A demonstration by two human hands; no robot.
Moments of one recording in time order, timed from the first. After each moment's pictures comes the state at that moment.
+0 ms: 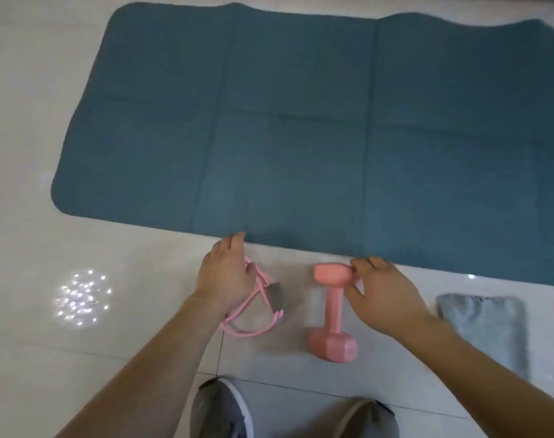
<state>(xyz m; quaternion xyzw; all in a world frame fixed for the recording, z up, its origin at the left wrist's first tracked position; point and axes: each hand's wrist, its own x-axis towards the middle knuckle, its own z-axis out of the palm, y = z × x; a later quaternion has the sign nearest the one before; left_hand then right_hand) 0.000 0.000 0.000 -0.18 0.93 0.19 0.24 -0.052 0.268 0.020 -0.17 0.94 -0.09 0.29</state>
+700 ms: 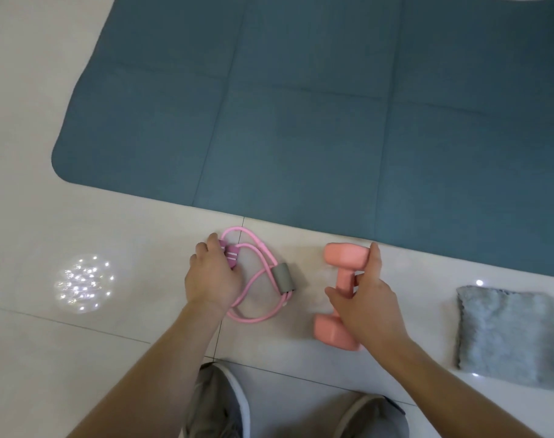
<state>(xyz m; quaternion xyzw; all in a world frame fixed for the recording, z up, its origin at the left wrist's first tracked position) 0.054 -0.003 -0.050 -0.37 0.89 0.20 0.16 0.010 0.242 -0.015 0.06 0.90 -0.29 0.31</state>
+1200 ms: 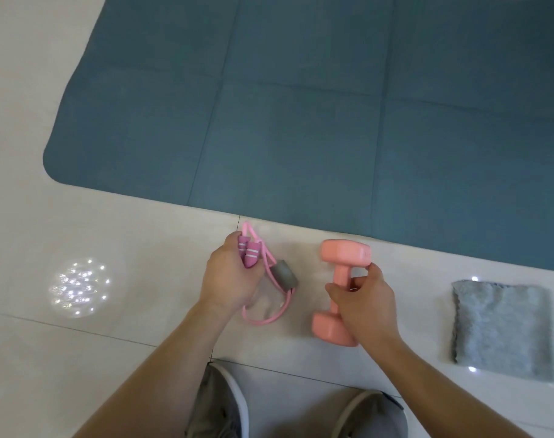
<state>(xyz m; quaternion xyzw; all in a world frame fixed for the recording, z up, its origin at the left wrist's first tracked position) 0.047 0.022 -0.040 -0.32 0.87 0.37 0.08 0.014 0.242 -0.026 0.17 0.88 -0.34 0.28</state>
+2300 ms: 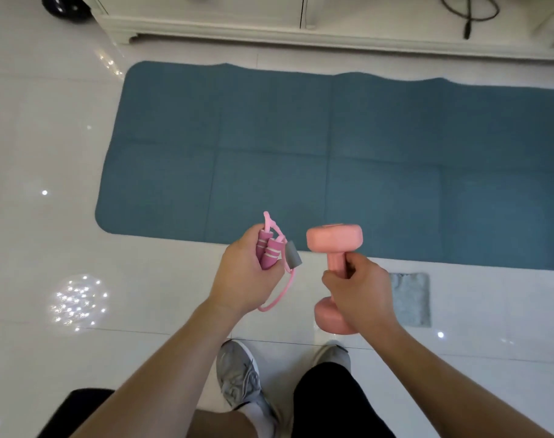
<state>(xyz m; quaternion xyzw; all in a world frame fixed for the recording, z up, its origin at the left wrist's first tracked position) -0.012 0.048 0.263 -0.20 0.84 0.49 0.11 -0.034 0.237 0.265 0.15 0.90 -0.34 0.24</state>
